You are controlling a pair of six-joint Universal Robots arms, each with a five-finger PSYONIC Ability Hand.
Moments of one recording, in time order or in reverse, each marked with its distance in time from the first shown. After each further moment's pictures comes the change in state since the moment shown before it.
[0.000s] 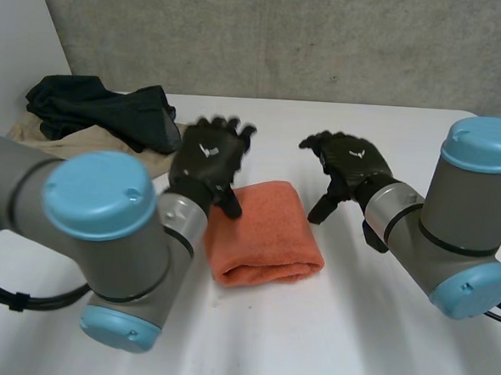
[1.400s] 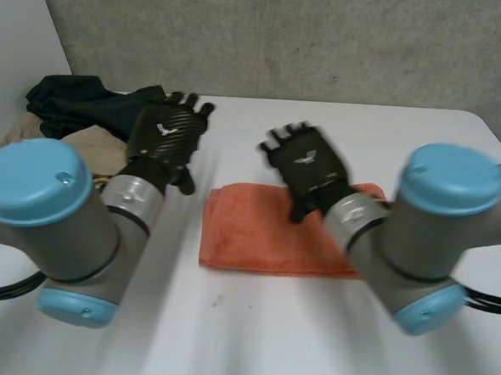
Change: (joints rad) left arm 0.144 0.105 -0.133 0.149 0.095 0.167; right arm 0.101 -0.016 0.066 -0.193 -0.010 -0.437; left_hand 0.000 0.000 0.000 0.000 0.000; right_hand 0.002 0.001 0.001 0.001 0.000
